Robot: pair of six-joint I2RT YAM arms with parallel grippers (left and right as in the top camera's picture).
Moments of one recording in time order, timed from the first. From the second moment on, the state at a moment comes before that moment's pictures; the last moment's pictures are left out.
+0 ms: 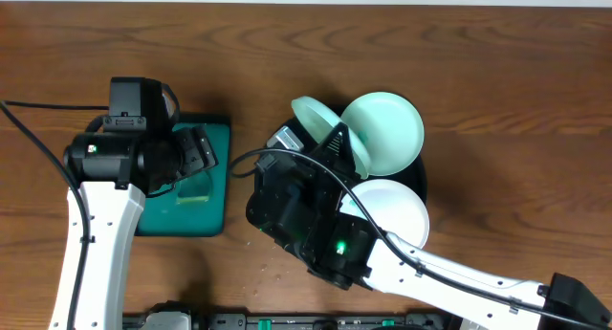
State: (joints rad) left arm -0.02 1.28 1.27 -1.19 0.10 -0.41; right arm 1.15 1.51 1.10 -0.19 1.42 -0.53
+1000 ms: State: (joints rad) left arm -0.02 1.28 1.27 -1.20 0.10 -0.41; right arm -0.05 1.28 1.11 -0.76 0.02 0.56
